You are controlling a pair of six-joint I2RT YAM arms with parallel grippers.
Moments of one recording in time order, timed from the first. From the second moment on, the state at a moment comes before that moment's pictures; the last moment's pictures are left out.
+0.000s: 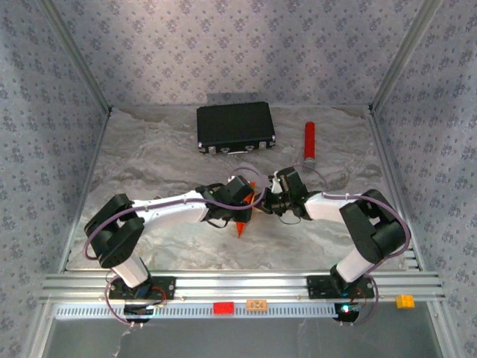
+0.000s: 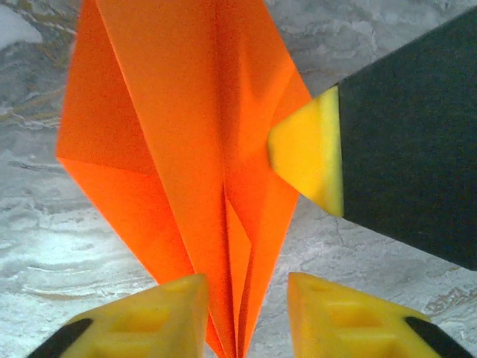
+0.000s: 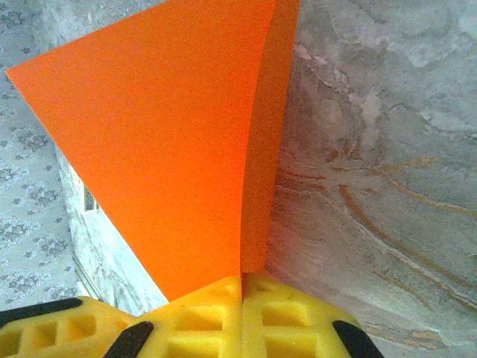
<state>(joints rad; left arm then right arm) -0.99 1.63 1.02 -0.45 -0.06 -0.68 0.54 1.59 0.63 0.17 -0.53 0.90</state>
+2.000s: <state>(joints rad) -0.96 1.72 1.02 -0.42 -0.03 -0.67 0.54 1.60 0.63 0.17 -0.53 0.90</state>
